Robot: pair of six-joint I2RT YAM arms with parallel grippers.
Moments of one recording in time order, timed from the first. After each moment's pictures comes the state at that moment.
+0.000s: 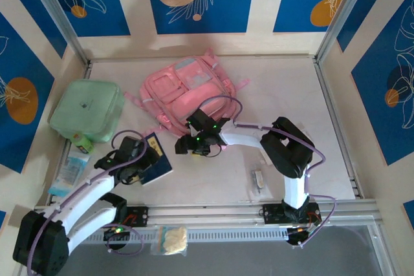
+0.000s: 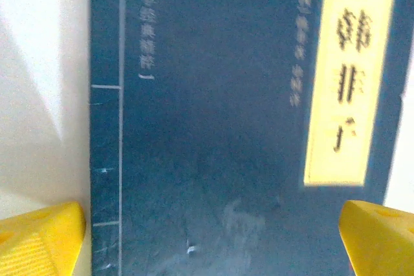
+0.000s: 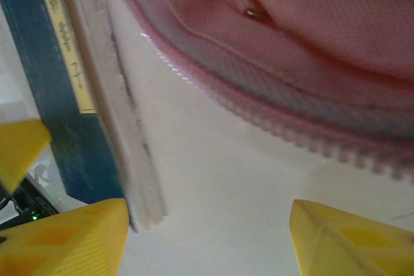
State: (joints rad) left arm -0.40 0.86 0.37 -0.60 -0.03 -1.00; right arm 0.88 1.89 1.18 -0.34 -0.39 0.80
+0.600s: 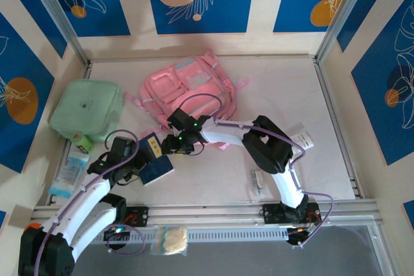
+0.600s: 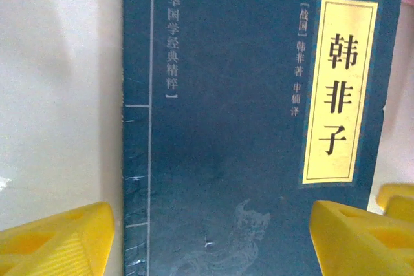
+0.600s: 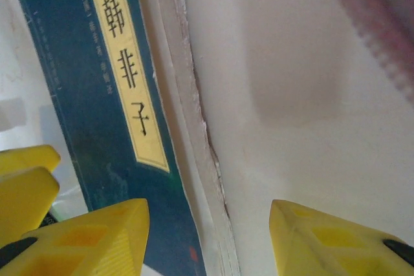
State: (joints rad) left arm -0.28 0.77 0.36 -0.64 0.05 -0.92; right arm 0.96 2.09 1.46 -0.44 -0.36 0.80
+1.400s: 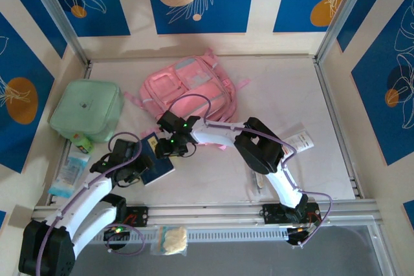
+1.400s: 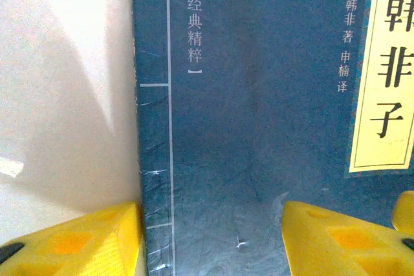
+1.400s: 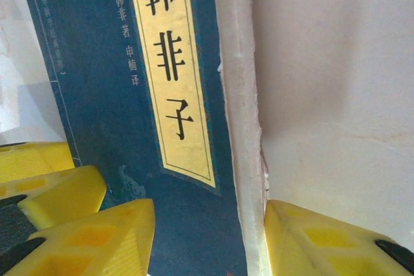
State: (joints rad) left arm -0.27 0.82 0.33 -0.62 0.08 -0.88; right arm 1.01 2.17 1.60 -0.55 -0.34 0.74
